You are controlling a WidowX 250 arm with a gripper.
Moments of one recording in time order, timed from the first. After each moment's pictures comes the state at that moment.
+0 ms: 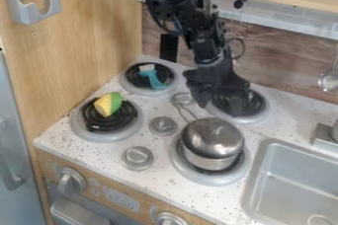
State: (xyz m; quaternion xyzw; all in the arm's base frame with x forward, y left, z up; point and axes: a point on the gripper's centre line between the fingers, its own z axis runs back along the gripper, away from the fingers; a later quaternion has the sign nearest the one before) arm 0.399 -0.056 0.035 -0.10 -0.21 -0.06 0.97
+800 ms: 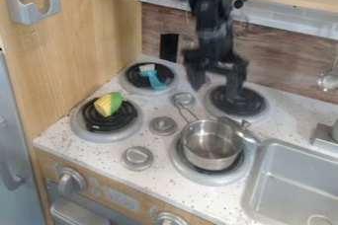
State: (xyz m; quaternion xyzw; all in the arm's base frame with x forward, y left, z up) arm 0.395 -0.038 0.068 -0.06 -0.11 -0.08 0.99
